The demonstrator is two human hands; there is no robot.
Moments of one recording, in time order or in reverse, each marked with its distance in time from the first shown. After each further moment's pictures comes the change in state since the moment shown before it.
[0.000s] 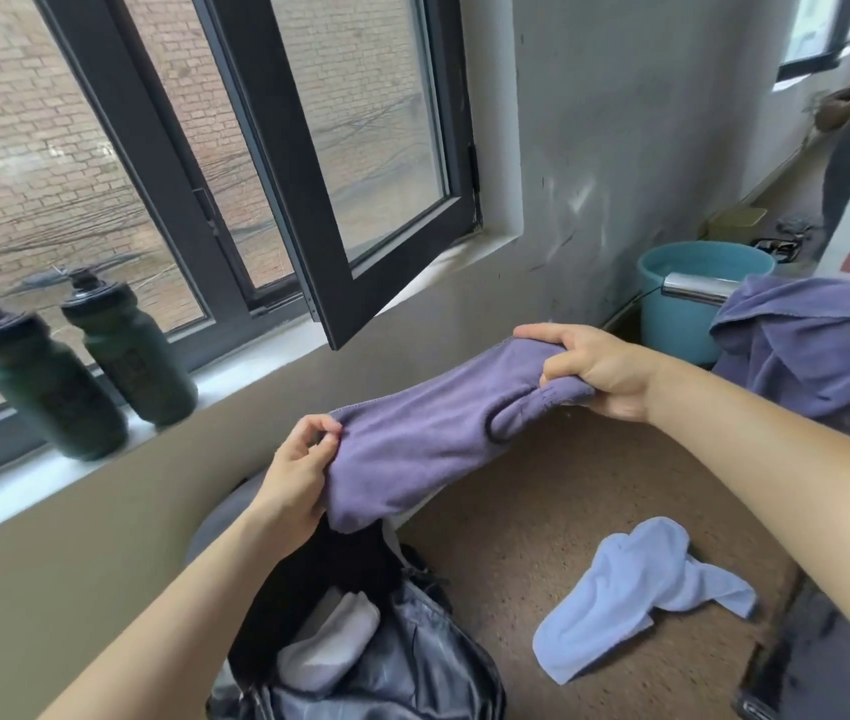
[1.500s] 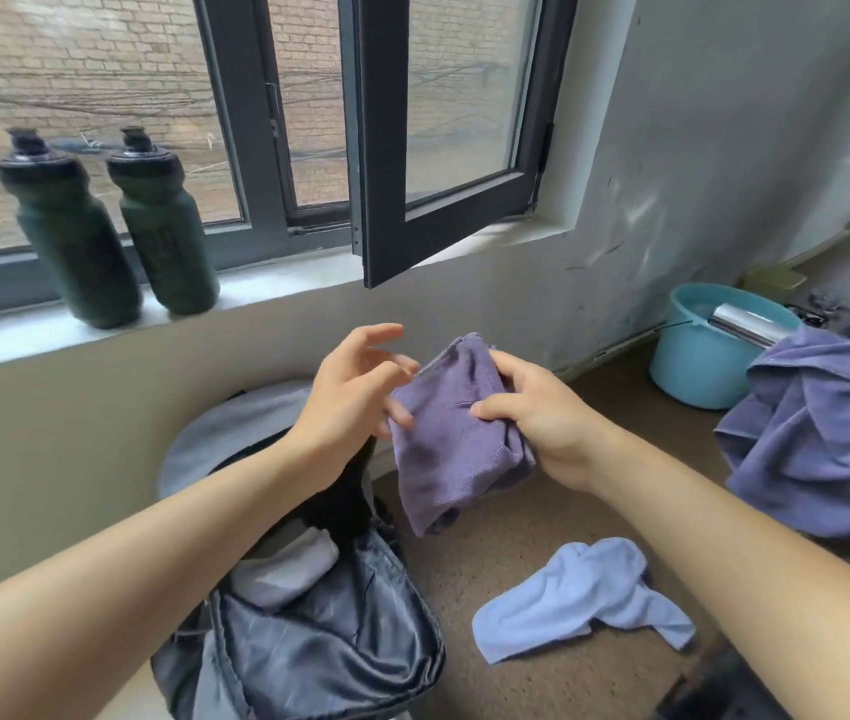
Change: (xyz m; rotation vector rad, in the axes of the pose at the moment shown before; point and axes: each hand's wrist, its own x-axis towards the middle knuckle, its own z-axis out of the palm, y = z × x) left_hand -0.063 0.049 0.053 0.096 -0.004 0.169; right_hand -0.038 0.011 0.096 -0.156 -0.137 -0.111
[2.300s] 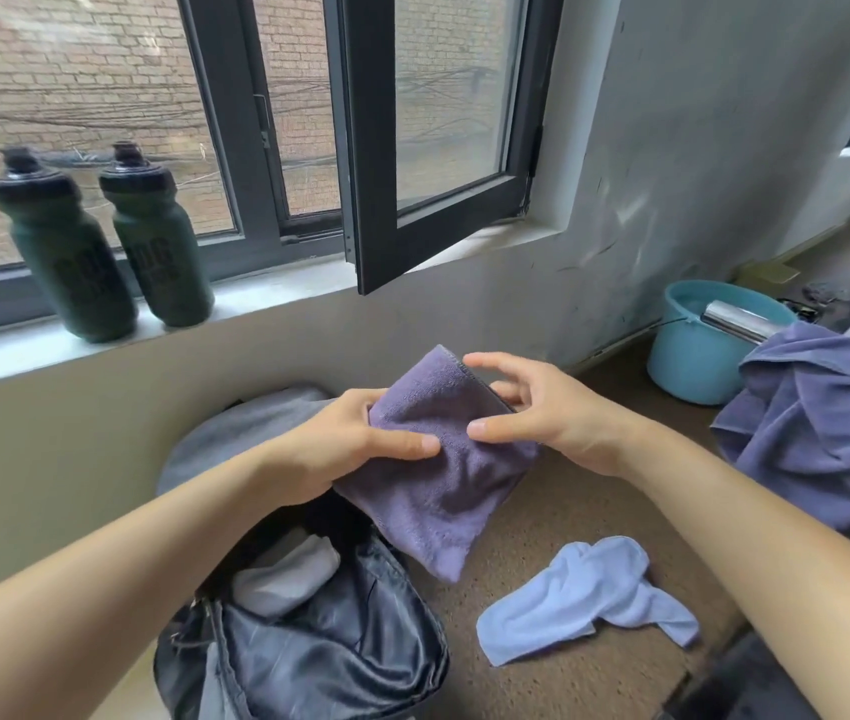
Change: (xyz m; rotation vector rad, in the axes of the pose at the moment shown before) left_hand 0.003 -0.018 -0.016 0.003 -0.468 -0.178; right_hand -0.002 -0.001 -0.027 -0.154 -0.156 0.018
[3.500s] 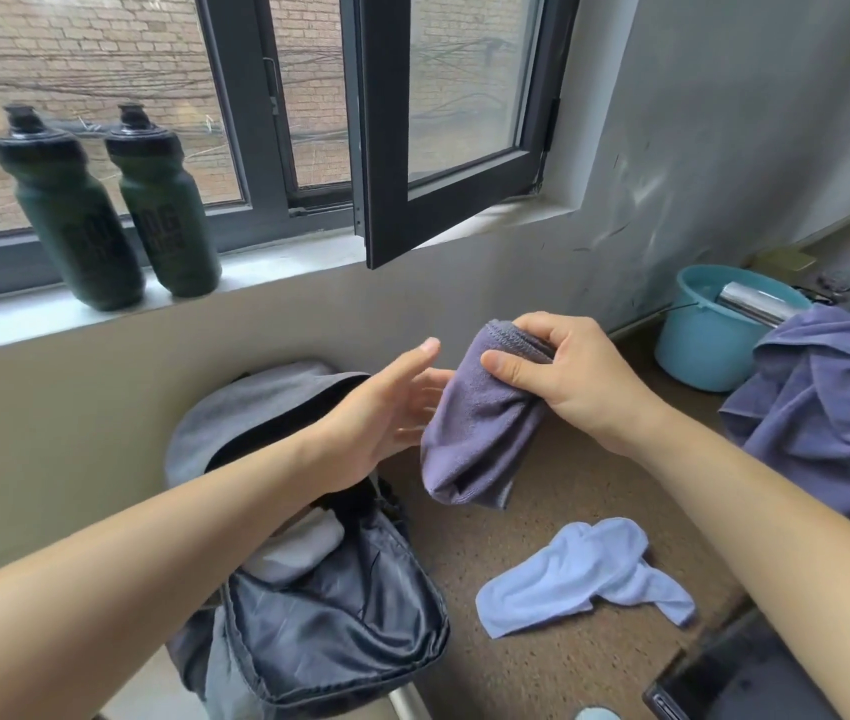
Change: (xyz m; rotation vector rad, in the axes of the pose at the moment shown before) left_hand 0.014 -0.011 0.020 -0.126 0.052 -0.095; right_hand -0.005 -0.009 0.004 -0.197 0.297 -0.328
